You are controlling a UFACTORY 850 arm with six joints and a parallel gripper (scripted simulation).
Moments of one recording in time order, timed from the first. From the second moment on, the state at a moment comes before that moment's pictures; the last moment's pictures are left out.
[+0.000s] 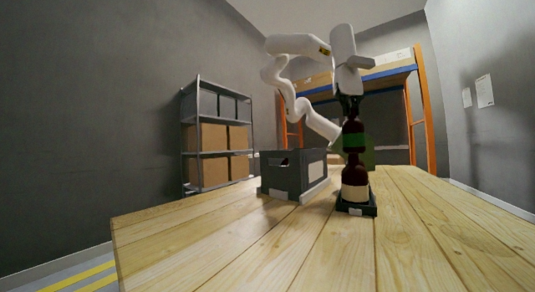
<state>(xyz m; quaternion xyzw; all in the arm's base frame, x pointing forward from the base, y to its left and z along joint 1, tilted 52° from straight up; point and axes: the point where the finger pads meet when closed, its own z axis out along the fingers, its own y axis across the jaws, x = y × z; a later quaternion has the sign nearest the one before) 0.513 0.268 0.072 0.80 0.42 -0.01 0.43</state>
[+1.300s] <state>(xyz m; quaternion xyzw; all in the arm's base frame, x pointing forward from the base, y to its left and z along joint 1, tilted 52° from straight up) 0.509 0.276 0.079 0.80 0.42 -0.01 0.43</state>
